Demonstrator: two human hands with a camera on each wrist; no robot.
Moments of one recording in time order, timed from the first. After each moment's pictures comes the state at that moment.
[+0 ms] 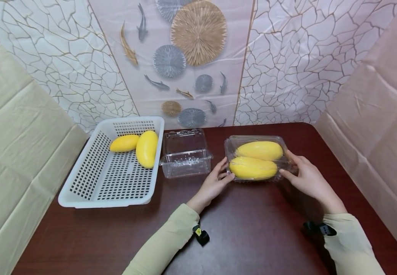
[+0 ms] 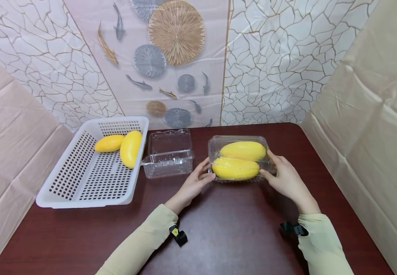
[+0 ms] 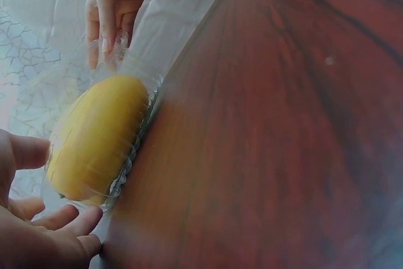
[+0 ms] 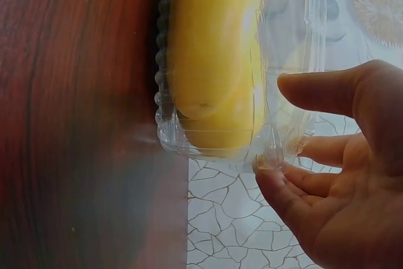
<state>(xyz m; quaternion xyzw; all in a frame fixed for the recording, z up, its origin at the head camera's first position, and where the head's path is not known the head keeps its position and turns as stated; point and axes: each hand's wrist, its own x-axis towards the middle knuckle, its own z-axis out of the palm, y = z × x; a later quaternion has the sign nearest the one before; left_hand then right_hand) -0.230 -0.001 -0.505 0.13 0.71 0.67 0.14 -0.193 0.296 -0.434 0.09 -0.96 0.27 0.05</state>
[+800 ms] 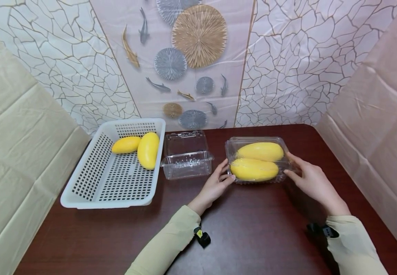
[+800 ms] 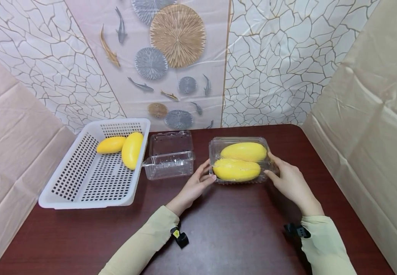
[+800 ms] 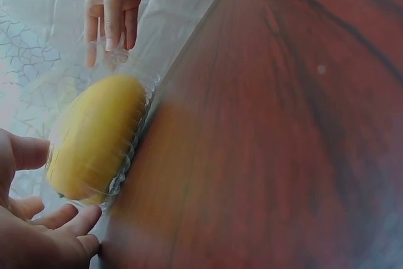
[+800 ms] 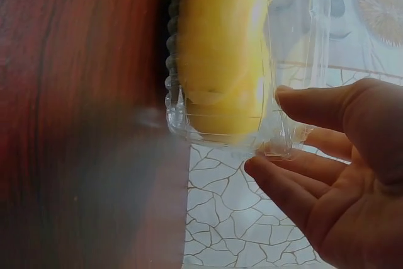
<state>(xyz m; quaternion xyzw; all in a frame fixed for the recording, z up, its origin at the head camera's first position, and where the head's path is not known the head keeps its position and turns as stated) -0.228 0.000 -0.506 0.13 0.71 0.68 0.14 -0.191 0.305 -0.437 0.12 -0.95 0.27 0.09</state>
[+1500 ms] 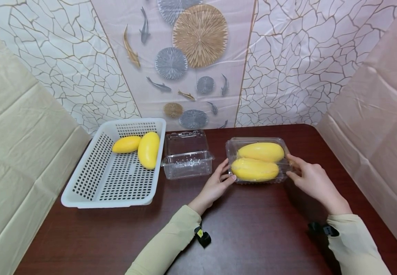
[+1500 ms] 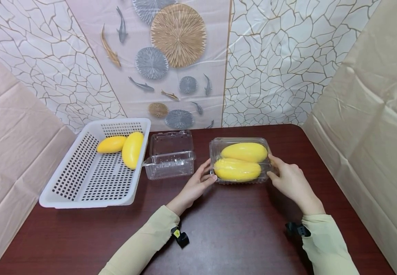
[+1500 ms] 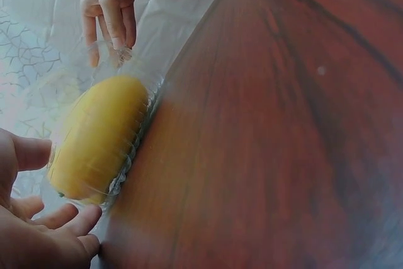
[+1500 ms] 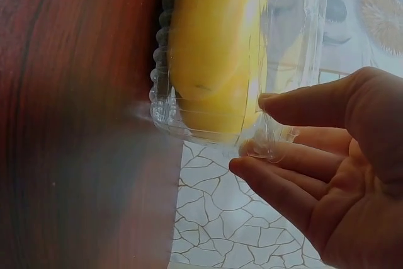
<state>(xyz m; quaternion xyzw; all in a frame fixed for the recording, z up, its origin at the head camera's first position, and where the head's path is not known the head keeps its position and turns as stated) -0.227 0.001 -0.506 0.14 0.71 0.68 0.14 -0.191 0.302 -0.430 0.12 -0.96 0.23 0.10</state>
